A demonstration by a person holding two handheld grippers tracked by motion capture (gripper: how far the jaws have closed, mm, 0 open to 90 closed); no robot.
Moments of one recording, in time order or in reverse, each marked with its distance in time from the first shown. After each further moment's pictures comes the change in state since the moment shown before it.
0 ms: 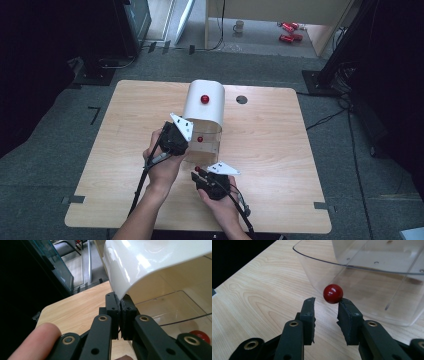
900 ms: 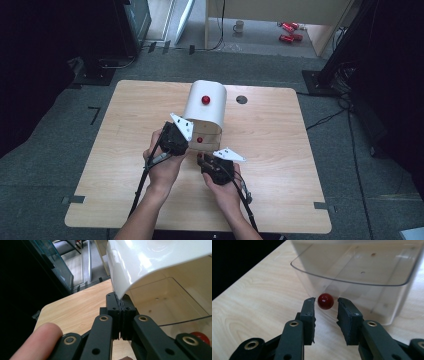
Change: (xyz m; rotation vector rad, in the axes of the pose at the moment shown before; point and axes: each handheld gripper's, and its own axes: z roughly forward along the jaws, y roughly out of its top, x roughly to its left) left arm 0.000 0.001 0.000 0.007 -0.002 -0.005; right arm -0.024 0.032 0.007 -0.069 -0.060 0.046
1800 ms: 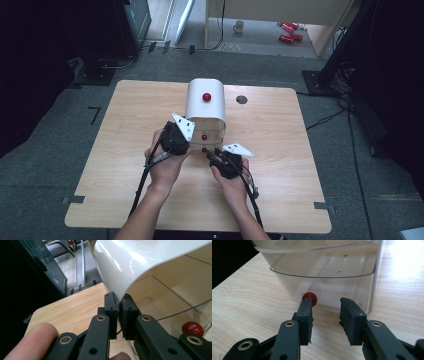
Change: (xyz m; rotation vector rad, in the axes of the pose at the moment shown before) left arm -0.001 0.000 0.002 -0.026 -0.053 0.000; right arm -0.026 0.008 -0.002 -0.019 -0.087 0.008
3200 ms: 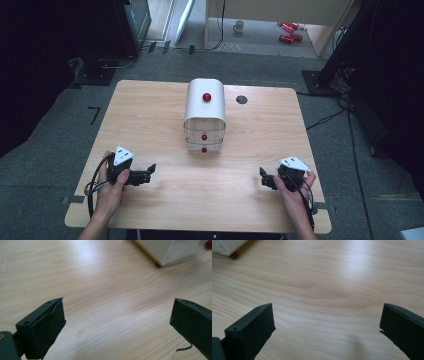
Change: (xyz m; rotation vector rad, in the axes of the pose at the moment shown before) left arm 0.116 -0.167 -0.015 0.227 -0.326 -0.214; right arm -0.136 -0.029 -0.103 0.096 -0.305 -0.144
